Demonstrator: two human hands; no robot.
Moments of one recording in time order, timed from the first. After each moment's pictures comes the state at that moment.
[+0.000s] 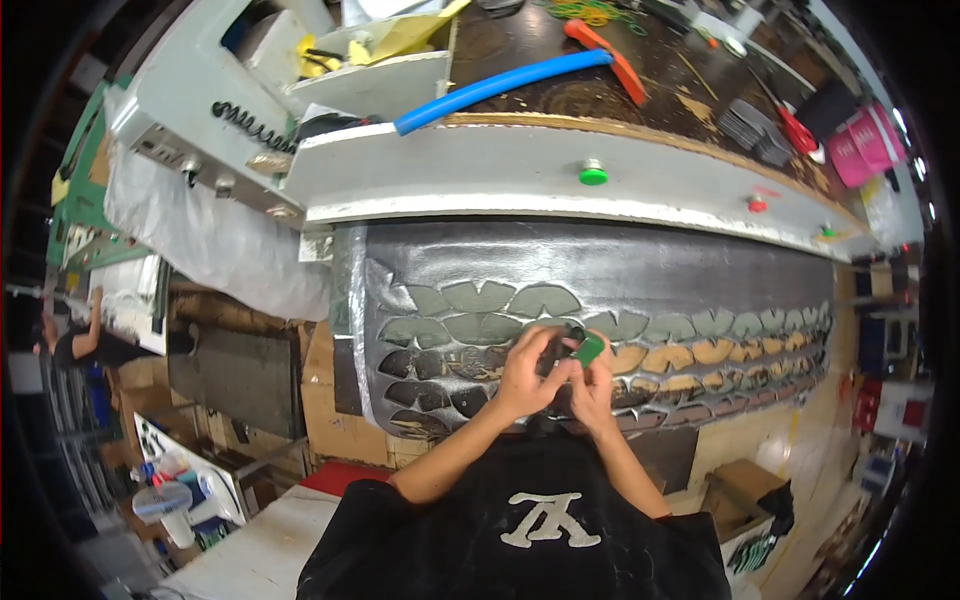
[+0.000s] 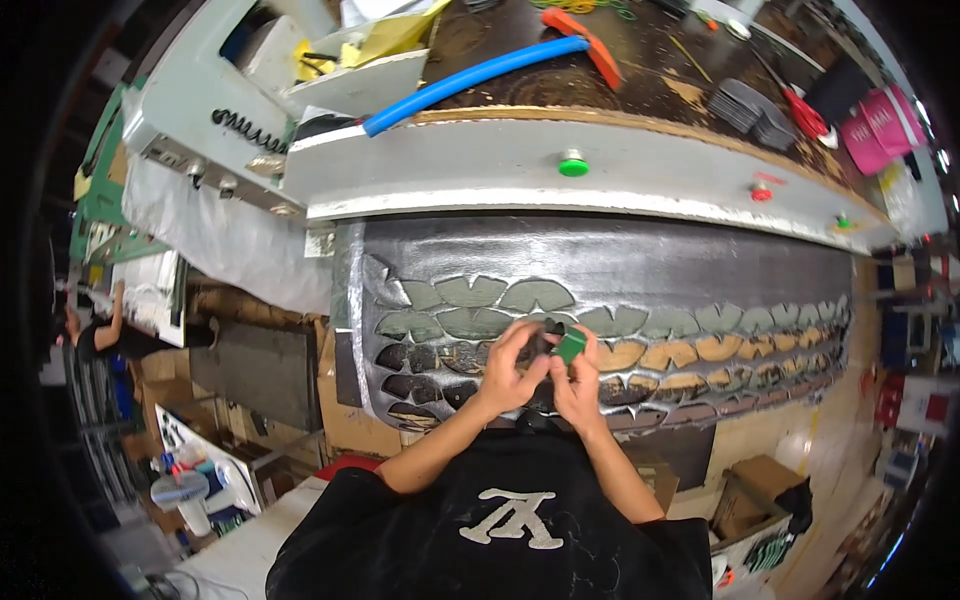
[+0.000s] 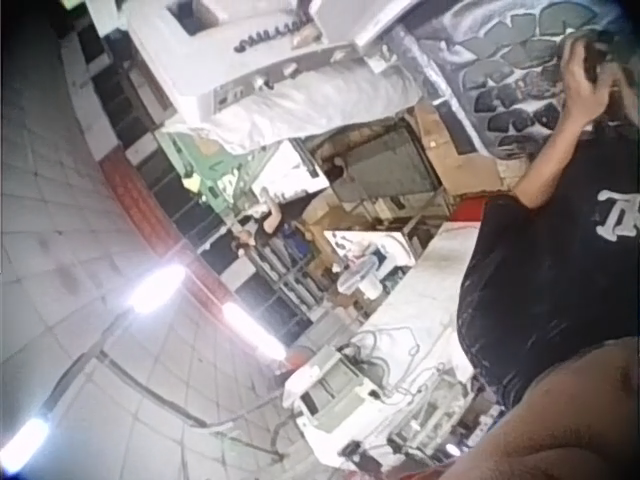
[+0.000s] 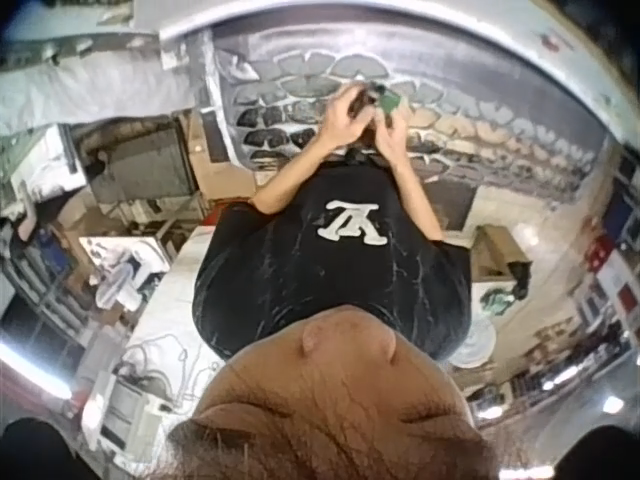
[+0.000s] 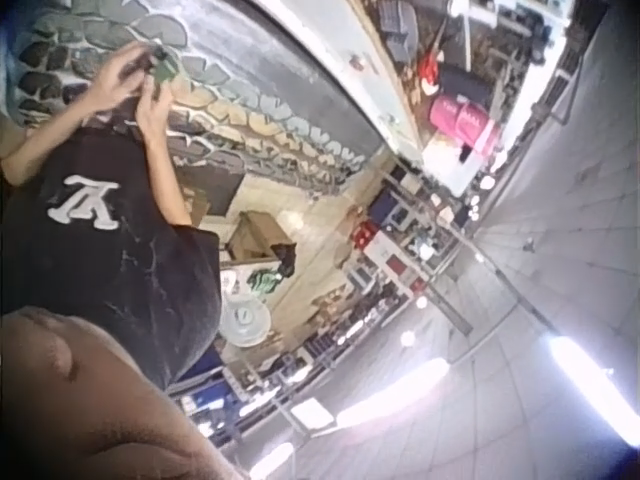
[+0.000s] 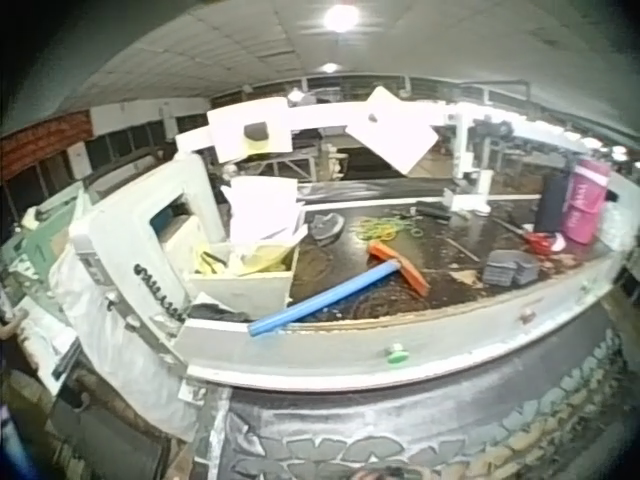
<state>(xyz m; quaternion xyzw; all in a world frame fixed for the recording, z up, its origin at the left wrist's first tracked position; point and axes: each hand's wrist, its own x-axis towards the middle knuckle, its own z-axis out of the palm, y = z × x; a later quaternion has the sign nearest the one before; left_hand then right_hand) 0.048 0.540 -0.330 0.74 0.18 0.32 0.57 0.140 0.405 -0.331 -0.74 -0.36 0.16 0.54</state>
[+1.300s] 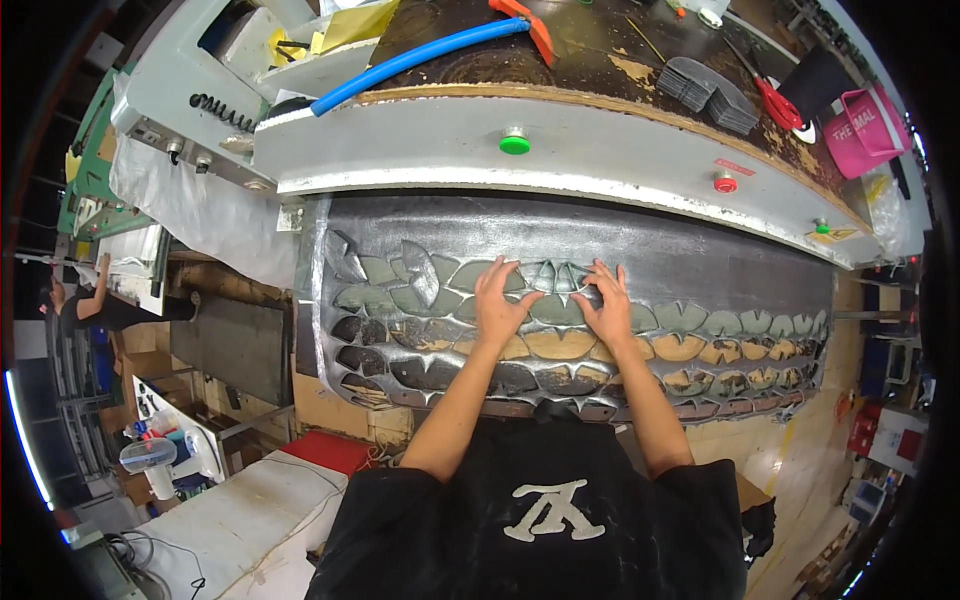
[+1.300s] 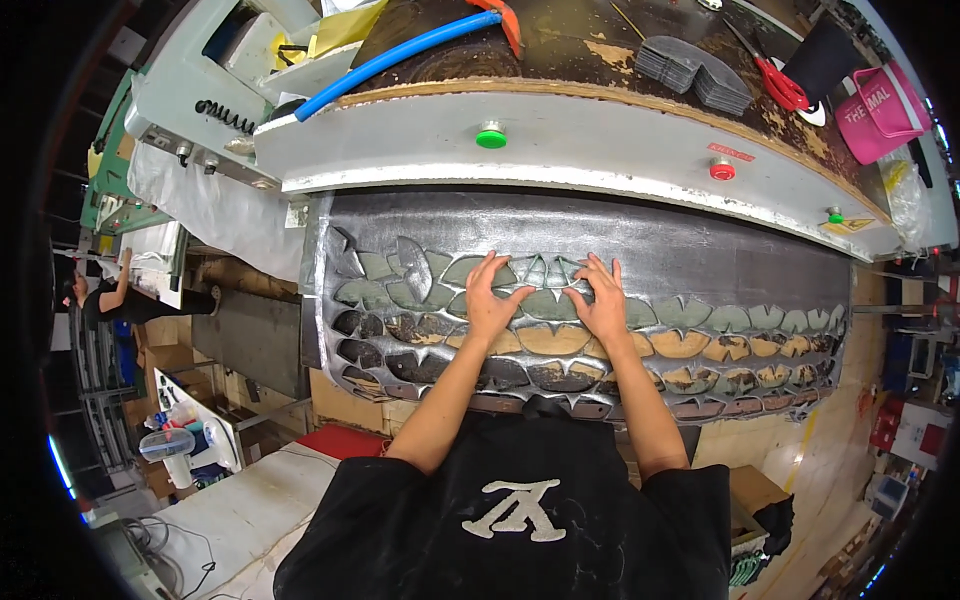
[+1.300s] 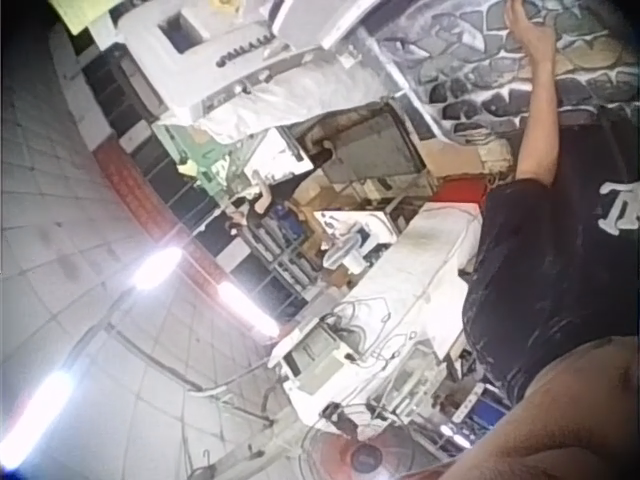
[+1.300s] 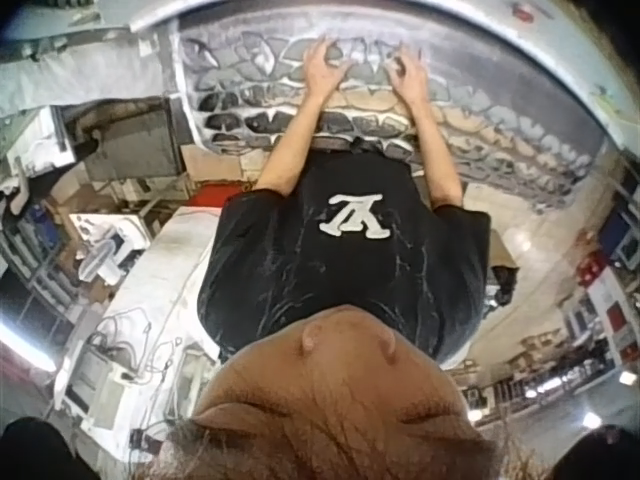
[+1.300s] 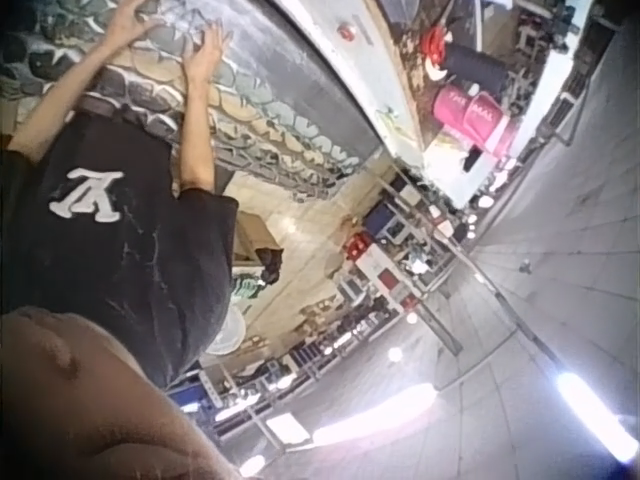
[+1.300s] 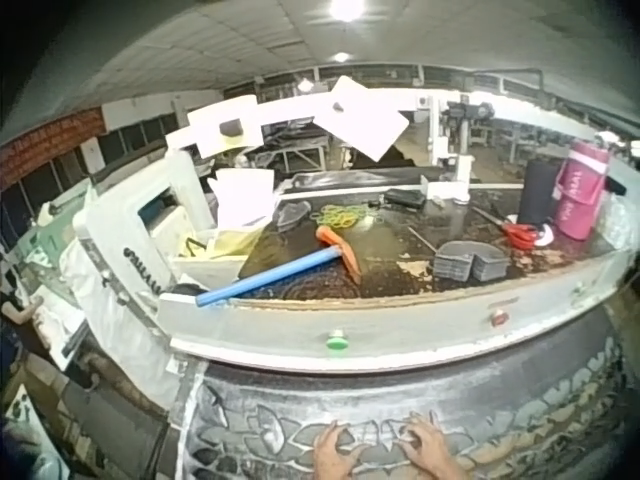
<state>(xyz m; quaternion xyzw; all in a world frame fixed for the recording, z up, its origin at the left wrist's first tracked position) 0.153 0.500 -0.437 0.79 0.39 0.31 0.37 0.342 0.349 -0.423 -0.78 -0.49 0.06 0.38</state>
